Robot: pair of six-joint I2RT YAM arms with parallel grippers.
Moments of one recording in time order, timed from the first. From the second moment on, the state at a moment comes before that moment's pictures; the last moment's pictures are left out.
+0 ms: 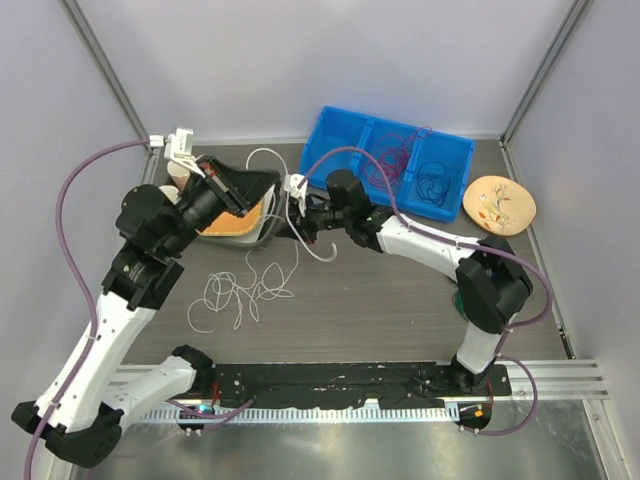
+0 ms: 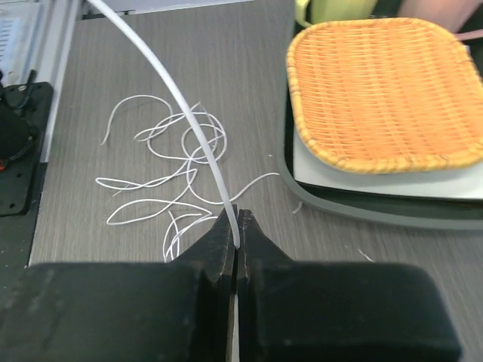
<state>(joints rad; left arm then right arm) -0.51 0.93 1.24 -0.14 0.26 -0.70 0.75 1.77 1.28 0.15 -0.71 -0.22</state>
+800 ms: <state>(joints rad) -0.51 0.97 0.56 -0.08 0.25 -0.71 0.58 1.10 0.96 0.33 -0.07 -0.02</state>
